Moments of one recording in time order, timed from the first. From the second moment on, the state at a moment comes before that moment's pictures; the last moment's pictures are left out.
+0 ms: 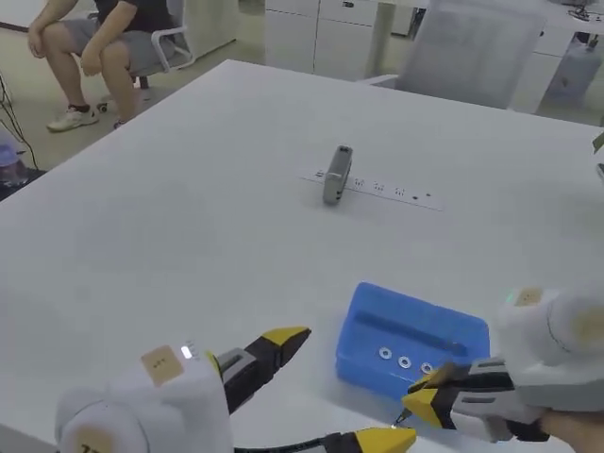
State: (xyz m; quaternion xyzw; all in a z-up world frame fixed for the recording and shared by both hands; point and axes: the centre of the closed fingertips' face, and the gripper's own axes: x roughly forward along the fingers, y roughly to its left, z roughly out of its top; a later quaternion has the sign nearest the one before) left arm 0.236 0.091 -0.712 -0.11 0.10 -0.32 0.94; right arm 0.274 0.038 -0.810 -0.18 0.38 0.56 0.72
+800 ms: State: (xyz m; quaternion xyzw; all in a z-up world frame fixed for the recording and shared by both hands) left arm 0.236 0.091 -0.715 -0.10 0.11 -0.31 0.94; right arm 0.273 0.040 -0.824 -0.23 0.34 0.56 0.72
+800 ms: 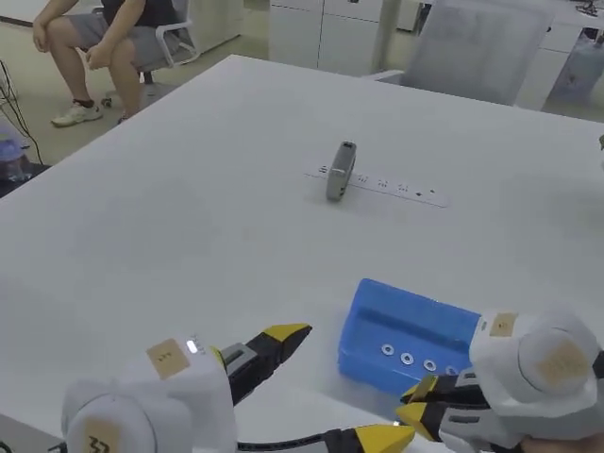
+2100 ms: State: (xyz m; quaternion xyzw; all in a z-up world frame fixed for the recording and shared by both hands) left arm 0.234 0.090 -0.722 -0.08 0.12 -0.32 0.94; right arm 0.348 0.083 -0.781 -0.11 0.32 0.51 0.79
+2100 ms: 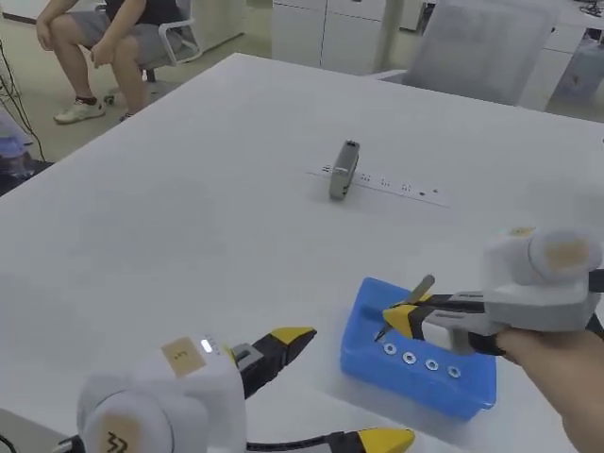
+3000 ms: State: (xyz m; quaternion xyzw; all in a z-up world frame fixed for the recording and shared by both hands) left arm 0.231 0.087 -0.732 -0.07 0.15 -0.33 0.93; right arm 0.352 0.091 -0.802 -0.18 0.31 0.54 0.76
